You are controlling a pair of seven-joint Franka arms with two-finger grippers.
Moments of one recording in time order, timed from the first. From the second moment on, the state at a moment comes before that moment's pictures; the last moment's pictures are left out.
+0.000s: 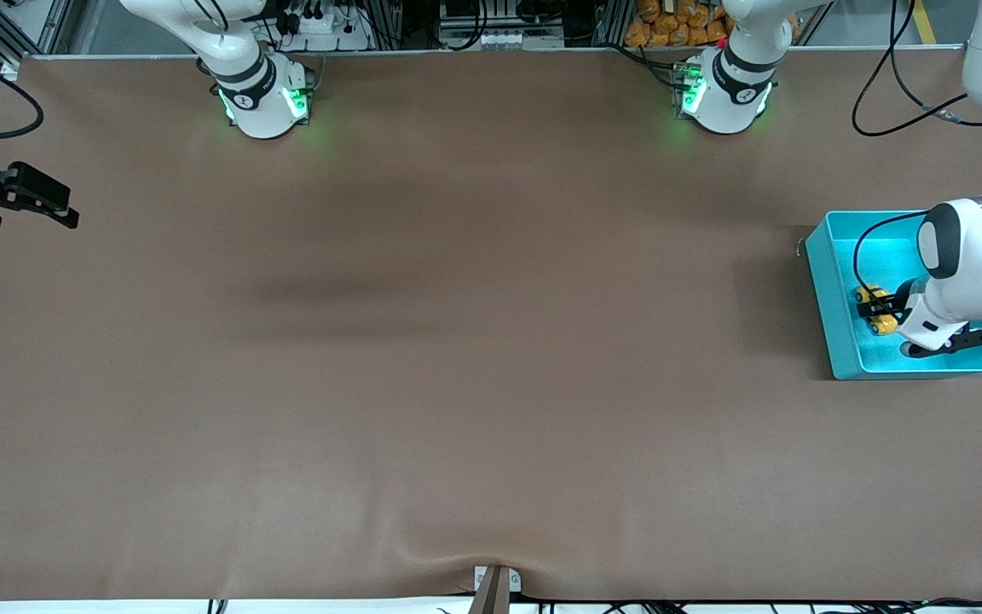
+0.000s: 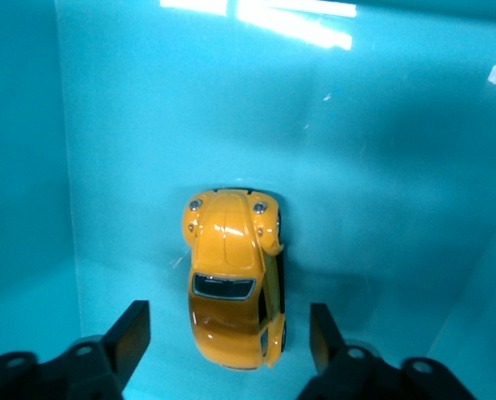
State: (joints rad) left arm 0.29 0.47 0.04 -2.02 0.32 2.28 -0.11; right arm 0.00 0.00 -0.03 -1.52 0.01 1.49 -0.07
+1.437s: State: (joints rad) left arm 0.07 0.05 -0.13 -1.57 0.05 1.61 -0.12; right arm 0.00 0.00 -0.03 -1.52 0.01 1.50 -0.07
